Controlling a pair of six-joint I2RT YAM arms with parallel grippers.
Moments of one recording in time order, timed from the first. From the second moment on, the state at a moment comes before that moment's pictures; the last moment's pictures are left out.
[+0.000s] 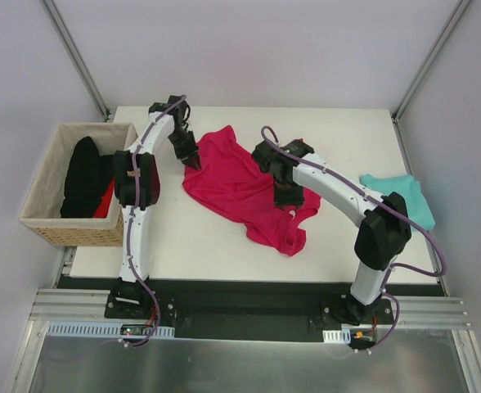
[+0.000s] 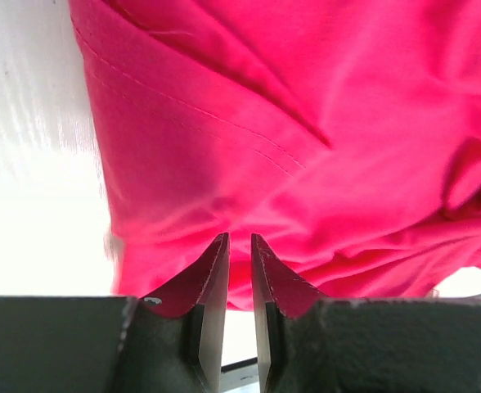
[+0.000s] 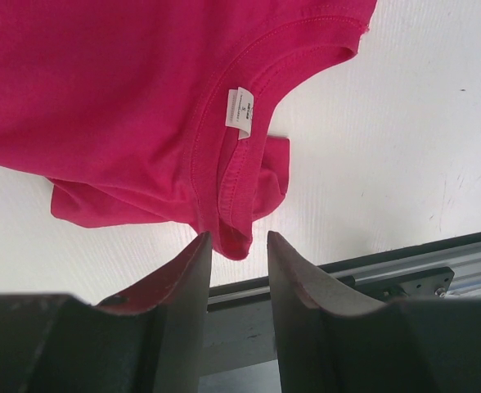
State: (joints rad) left arm -0.14 2.44 2.22 -1.20 0.33 -0.46; right arm 0.75 1.79 1.62 -1.32 0.35 0.75
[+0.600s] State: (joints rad) left arm -0.14 2.44 2.23 -1.18 0.32 -0.46; right arm 0.73 1.79 1.62 -1.33 0.35 0.75
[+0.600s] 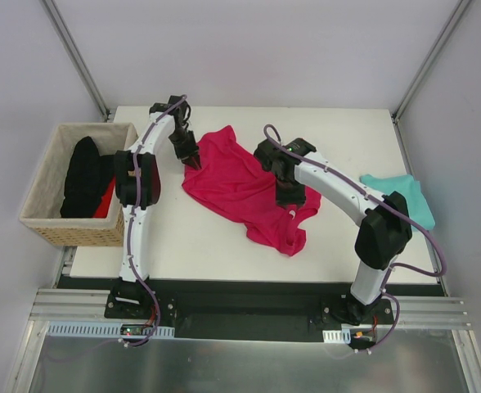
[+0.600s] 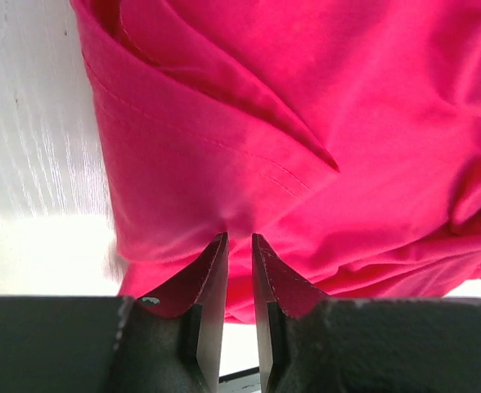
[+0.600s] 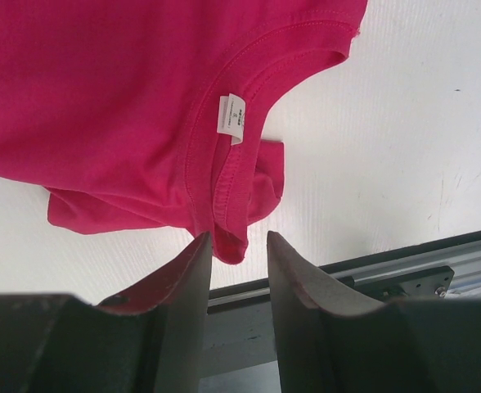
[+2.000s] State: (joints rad) left arm -0.14 2.51 2.25 -1.20 0.33 -0.47; right arm 0.71 1.76 1.62 -1.36 0.35 0.75
